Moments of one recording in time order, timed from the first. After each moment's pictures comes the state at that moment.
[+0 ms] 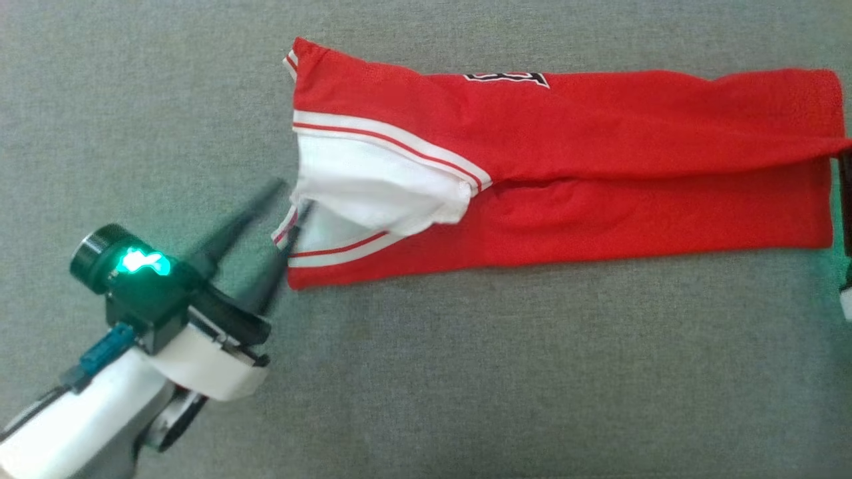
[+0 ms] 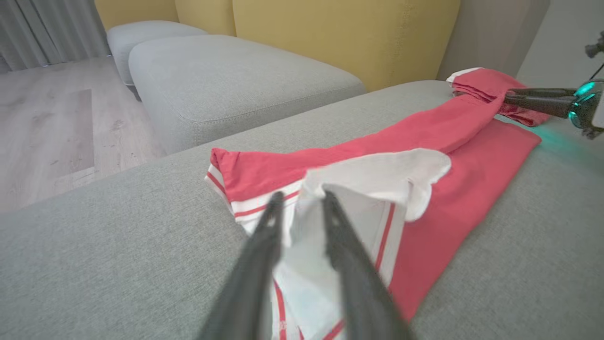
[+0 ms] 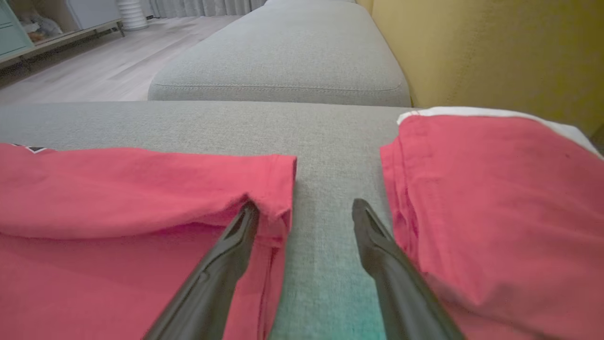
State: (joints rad) left arm -0.60 0.80 -1.02 -0.12 -0.71 0.15 -0.26; right arm -0.26 -0.63 0.16 0.33 0.58 0.13 -0.25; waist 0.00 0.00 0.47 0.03
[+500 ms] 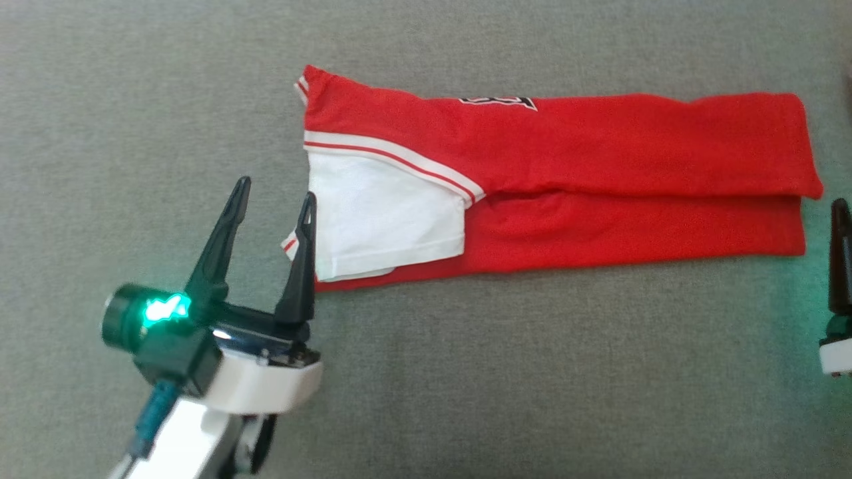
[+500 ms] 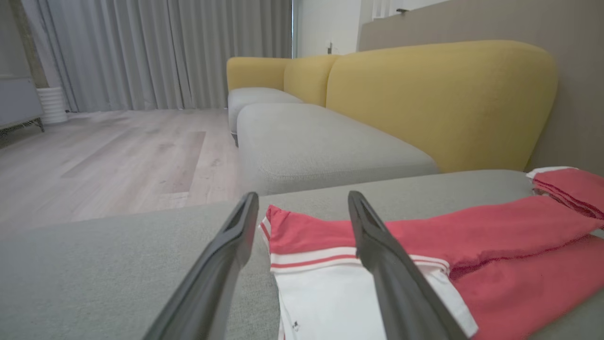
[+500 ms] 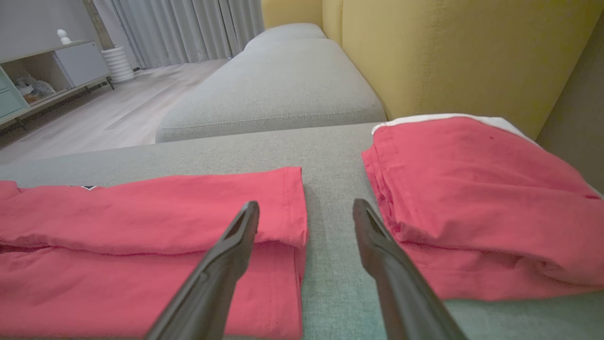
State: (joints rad) left arm -0.27 0.42 -0.60 -0.12 -0.44 0.28 -0.26; right arm -0.05 -0.44 -0.04 0.17 0.50 0.13 -0.23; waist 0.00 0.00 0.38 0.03
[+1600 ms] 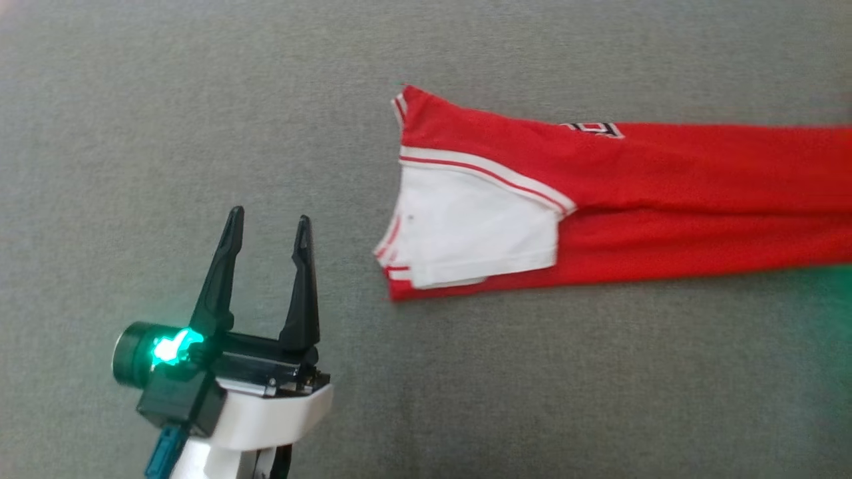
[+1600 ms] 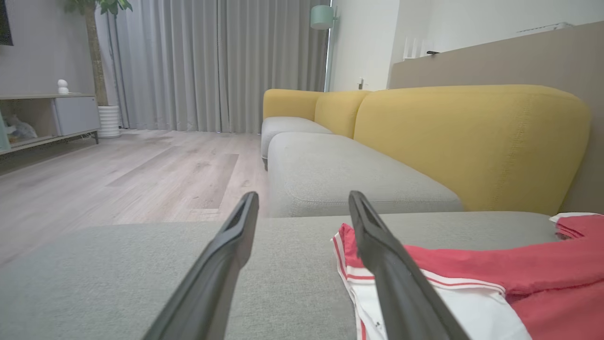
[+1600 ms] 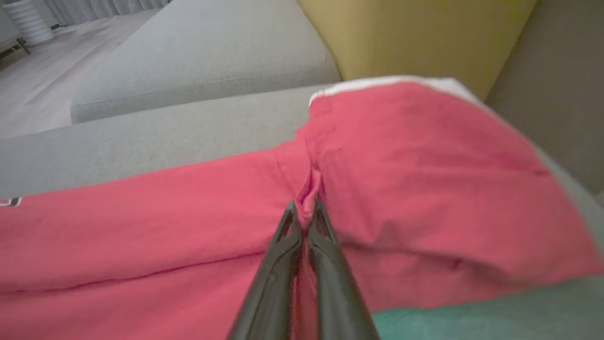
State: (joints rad) left arm -0.06 0.07 -0.25 -0.13 -0.13 0.01 -0.26; right arm -0.23 -0.42 -0.18 0.43 0.44 0.13 0.00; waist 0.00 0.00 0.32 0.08
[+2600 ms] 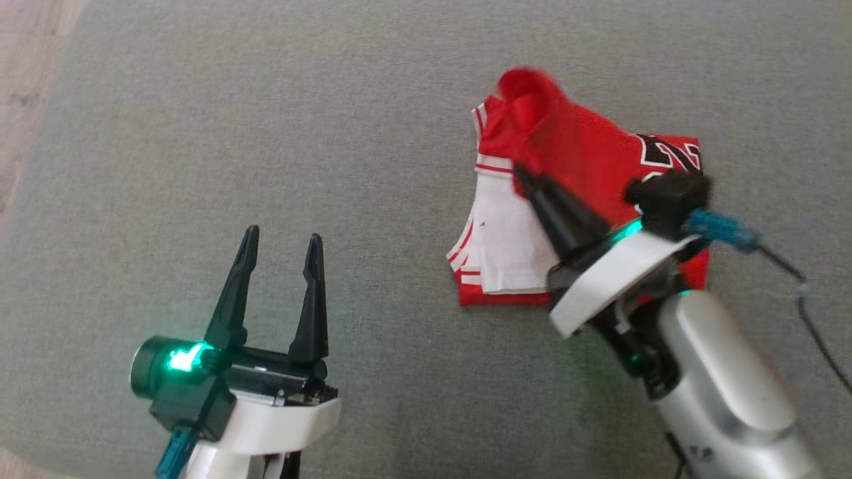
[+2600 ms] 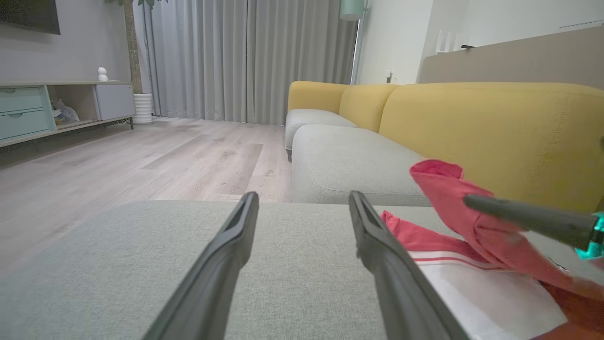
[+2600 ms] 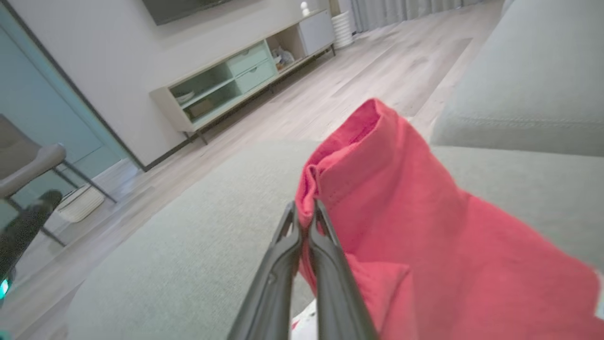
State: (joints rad) left arm -0.04 0.05 -0.25 -0.08 -0.16 -0.03 -0.26; right arm -0.38 -0.18 0.43 0.09 0.48 0.13 0.15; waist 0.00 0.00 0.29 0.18
